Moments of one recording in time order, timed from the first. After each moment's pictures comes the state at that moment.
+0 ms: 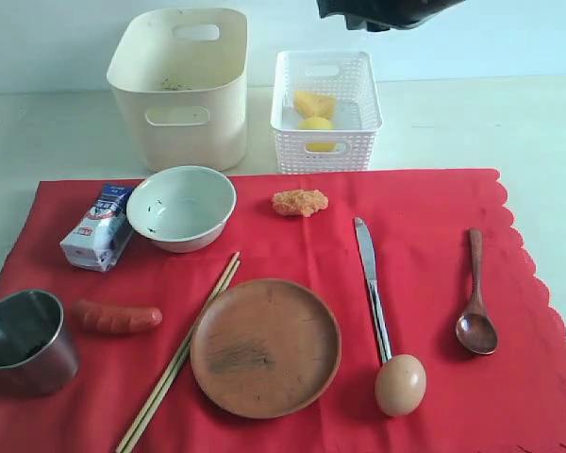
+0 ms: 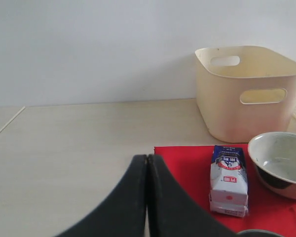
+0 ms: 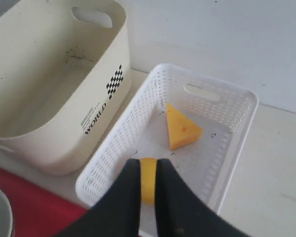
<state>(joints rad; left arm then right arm) 0.00 0.01 0.00 0.02 0.19 0.05 0.33 1.83 -1.44 0.38 0.38 -0.33</state>
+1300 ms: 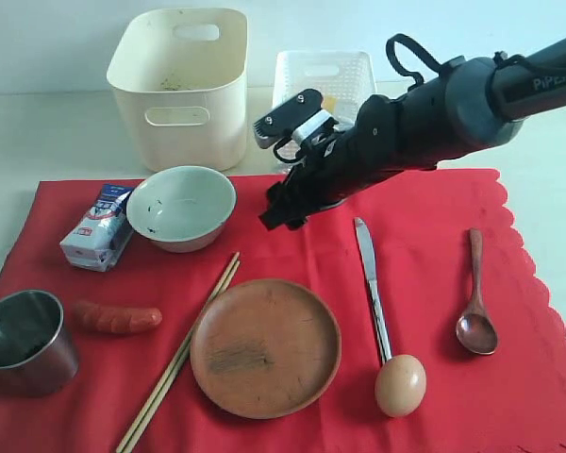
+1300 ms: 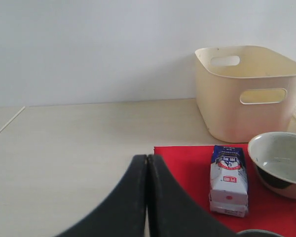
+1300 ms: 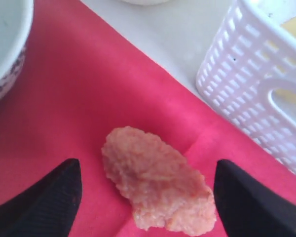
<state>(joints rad) 0.00 0.01 0.00 0.02 0.19 0.05 0.55 2.09 -1.19 0.37 0.13 -0.54</state>
